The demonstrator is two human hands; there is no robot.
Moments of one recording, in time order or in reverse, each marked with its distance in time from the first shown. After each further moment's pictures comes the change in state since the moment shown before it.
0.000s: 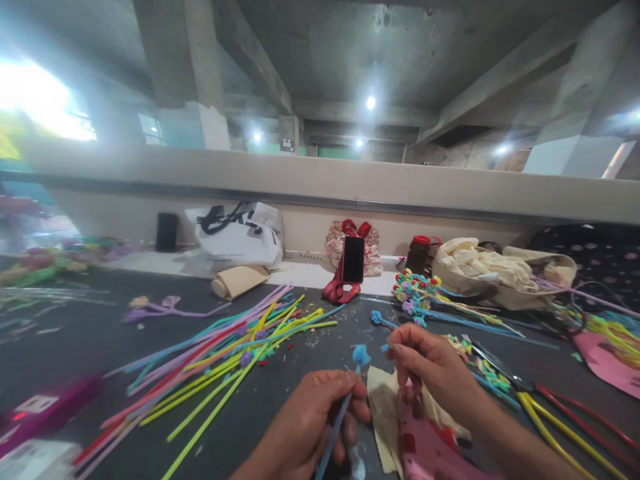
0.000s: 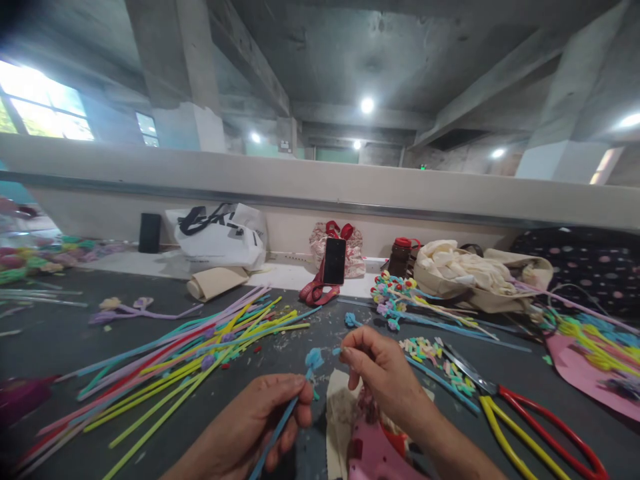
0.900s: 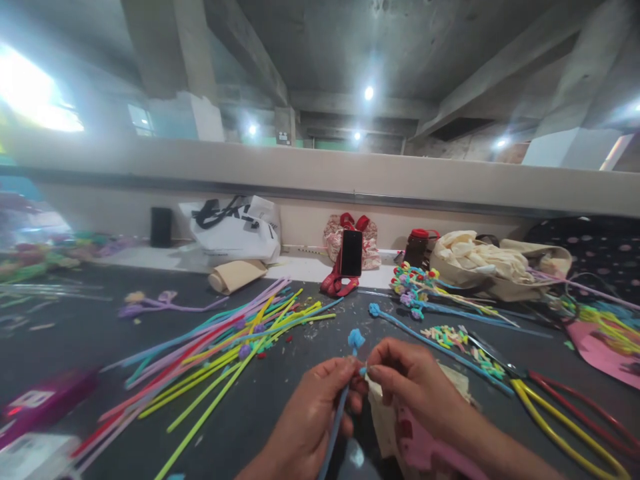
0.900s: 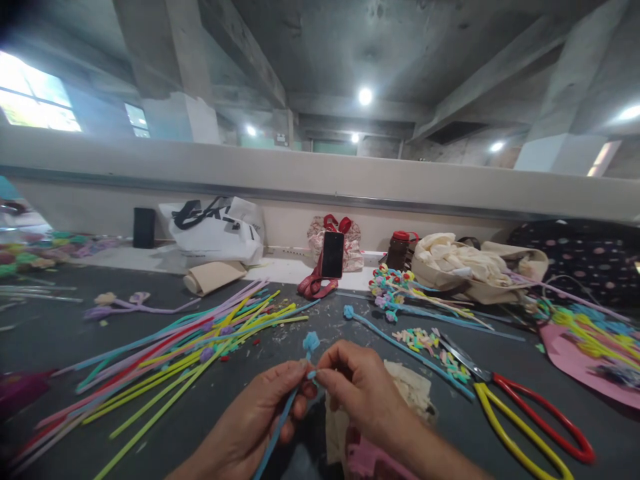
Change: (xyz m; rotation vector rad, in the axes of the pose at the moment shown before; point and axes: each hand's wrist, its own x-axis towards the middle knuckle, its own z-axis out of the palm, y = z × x) left_hand 0.006 -0.011 0.005 -0.136 0.084 0.076; right_hand -0.011 0.001 0.023 -0.121 -0.127 -0.084
